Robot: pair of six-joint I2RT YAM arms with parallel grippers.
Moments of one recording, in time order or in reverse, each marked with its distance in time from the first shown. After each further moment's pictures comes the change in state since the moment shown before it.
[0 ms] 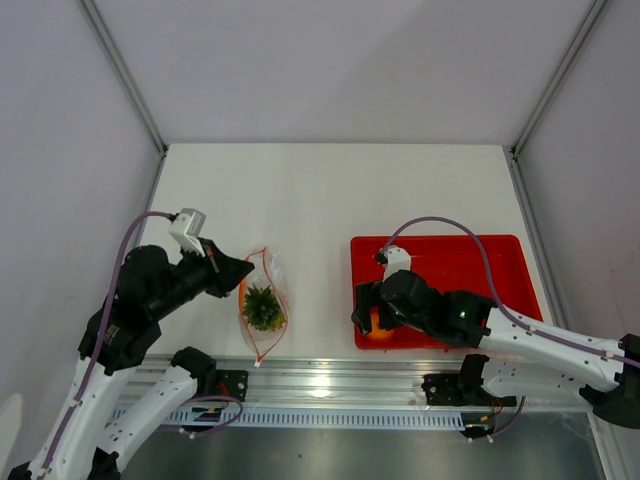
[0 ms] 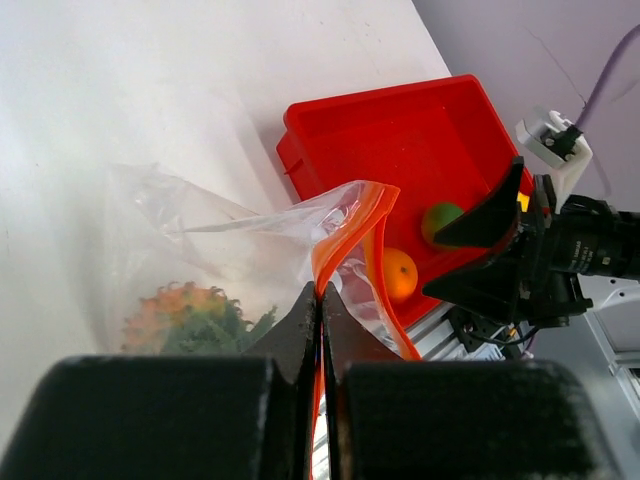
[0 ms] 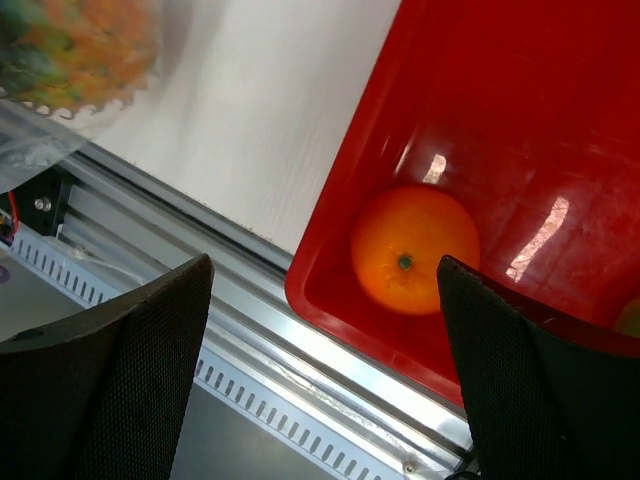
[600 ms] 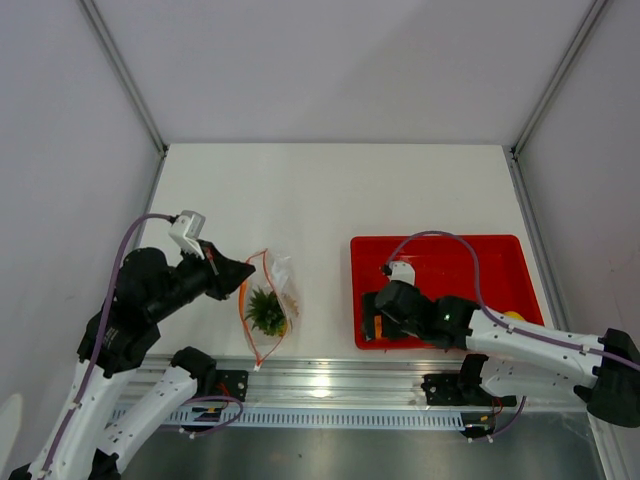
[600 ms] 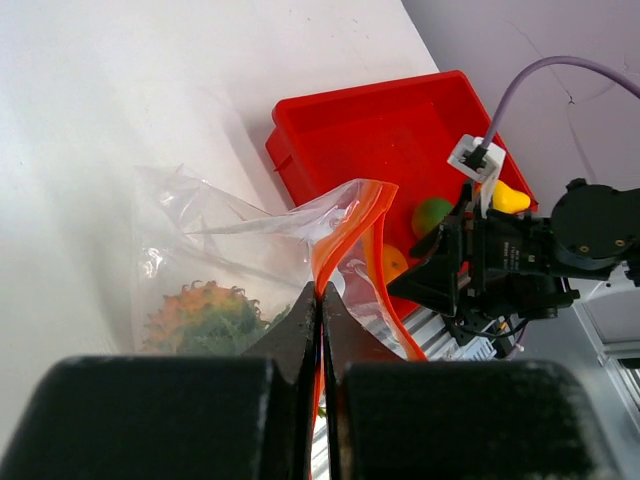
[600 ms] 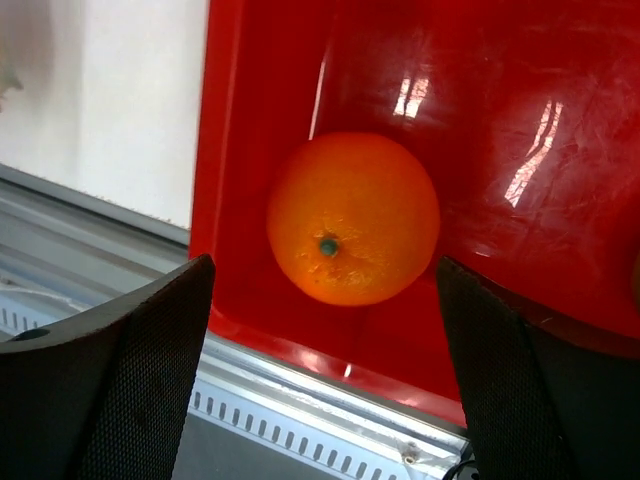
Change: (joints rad) left arm 0.000 -0.015 -0.007 0.001 0.024 -0.008; right arm -0.030 0.053 -0.132 -0.013 -0.001 0.159
